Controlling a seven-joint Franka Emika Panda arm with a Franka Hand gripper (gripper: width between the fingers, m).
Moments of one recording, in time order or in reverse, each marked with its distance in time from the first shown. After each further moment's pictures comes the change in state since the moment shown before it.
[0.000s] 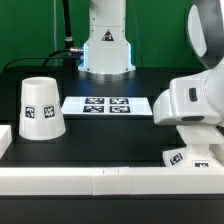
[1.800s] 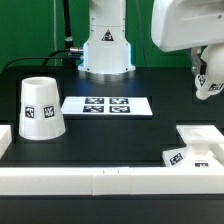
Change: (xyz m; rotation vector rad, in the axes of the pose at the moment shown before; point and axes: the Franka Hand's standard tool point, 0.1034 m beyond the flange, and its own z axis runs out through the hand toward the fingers) arm -0.029 0.021 -0.180 0.016 0.762 -0.187
